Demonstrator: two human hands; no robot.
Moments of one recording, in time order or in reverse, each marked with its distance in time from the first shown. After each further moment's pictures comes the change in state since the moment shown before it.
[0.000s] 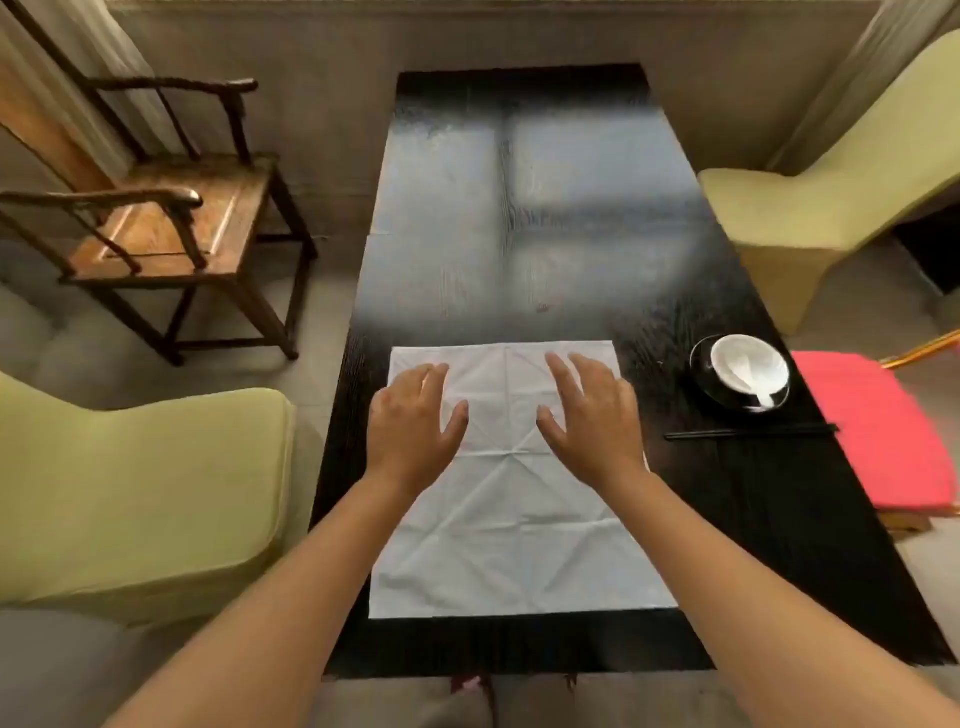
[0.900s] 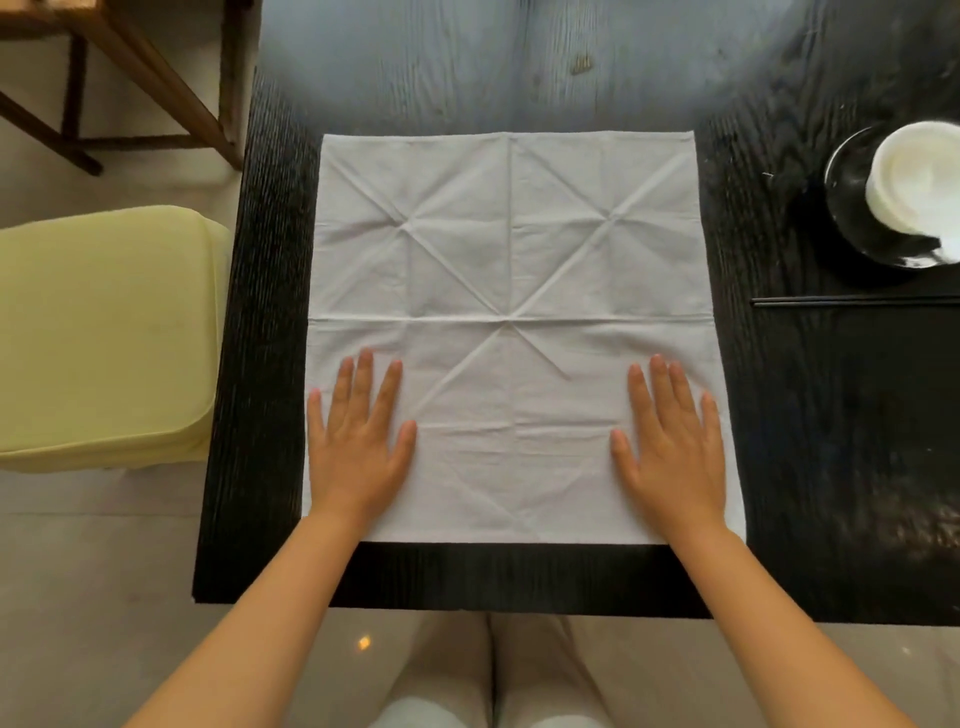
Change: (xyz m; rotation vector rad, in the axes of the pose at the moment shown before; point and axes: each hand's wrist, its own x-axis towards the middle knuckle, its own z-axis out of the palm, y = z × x) left_hand -0.116 -0.079 0.172 0.201 -0.335 -0.173; right_hand -0.127 0.107 0.150 -0.124 -0.367 0.132
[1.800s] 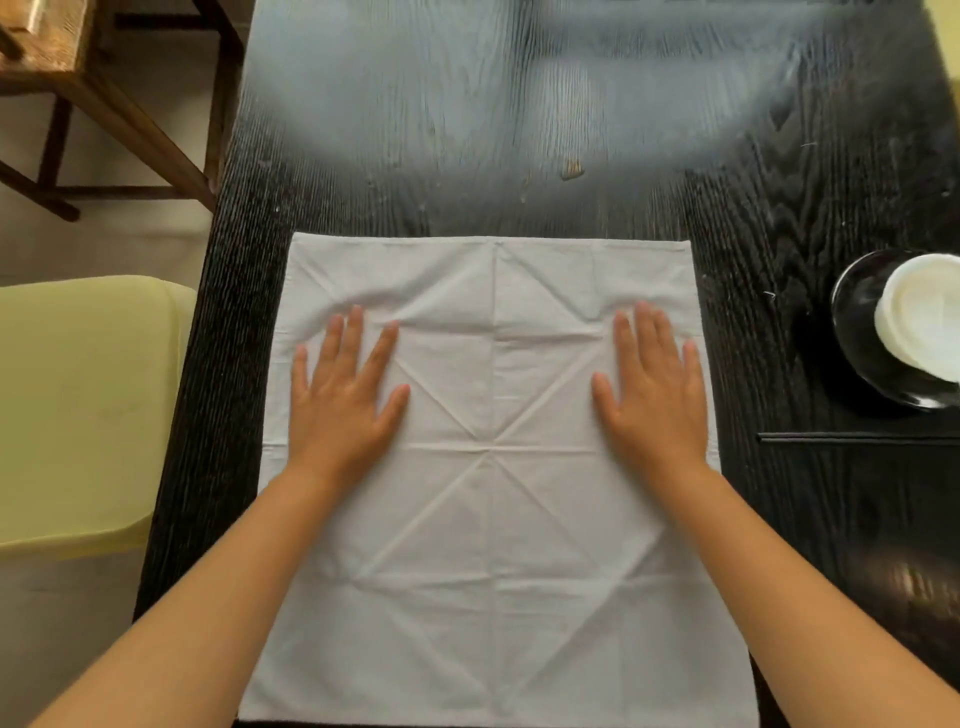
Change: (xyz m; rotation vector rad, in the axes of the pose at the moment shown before) left_hand 0.160 0.005 -0.022 -0.025 0.056 0.028; right_hand 0.177 0.004 -0.022 0.027 0.076 0.019
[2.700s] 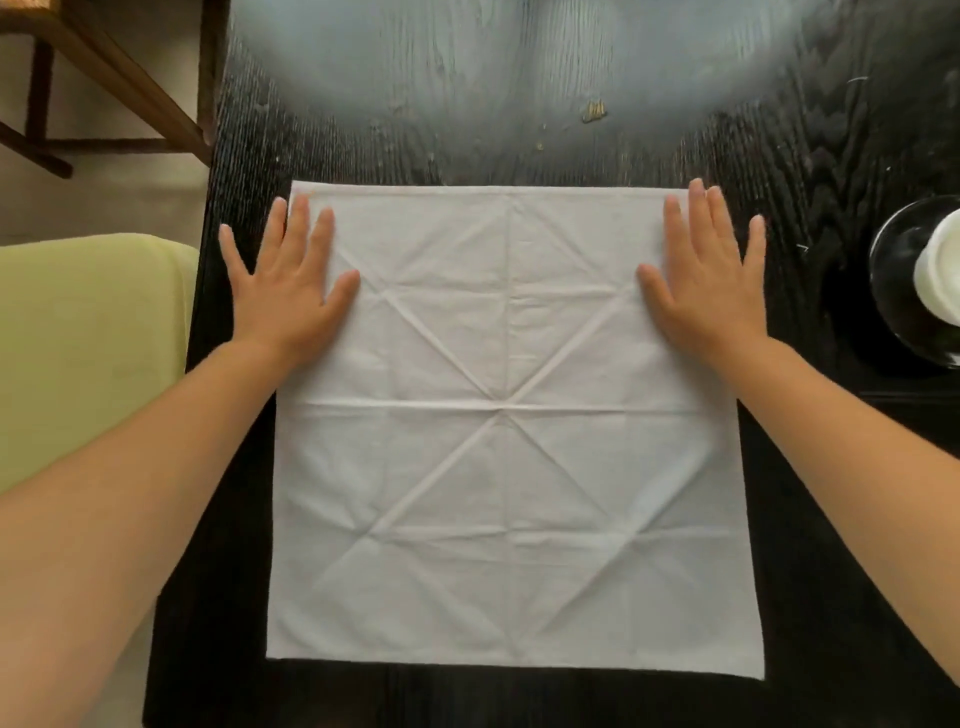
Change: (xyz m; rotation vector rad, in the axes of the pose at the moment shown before) left_hand 0.060 -0.056 -0.032 0.151 -0.024 -0.017; right_hand 0.061 0.031 -0.025 -0.074 -0.041 -0.105
